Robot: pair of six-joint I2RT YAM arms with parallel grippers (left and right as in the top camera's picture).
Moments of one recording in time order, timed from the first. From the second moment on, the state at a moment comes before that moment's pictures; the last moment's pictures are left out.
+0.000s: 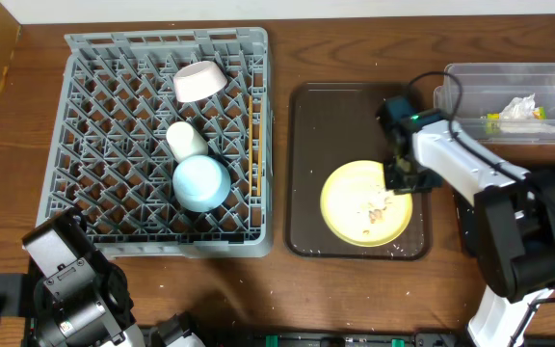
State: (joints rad) left arm 0.59 0.74 0.98 -1.21 -0.81 -0.83; right arm 0.34 1.95 1.30 -0.98 0.13 0.34
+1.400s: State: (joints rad) left arm 0.59 0.74 0.98 -1.21 -0.81 -0.83; right arm 0.84 1.95 1.33 -0.95 0.10 0.51
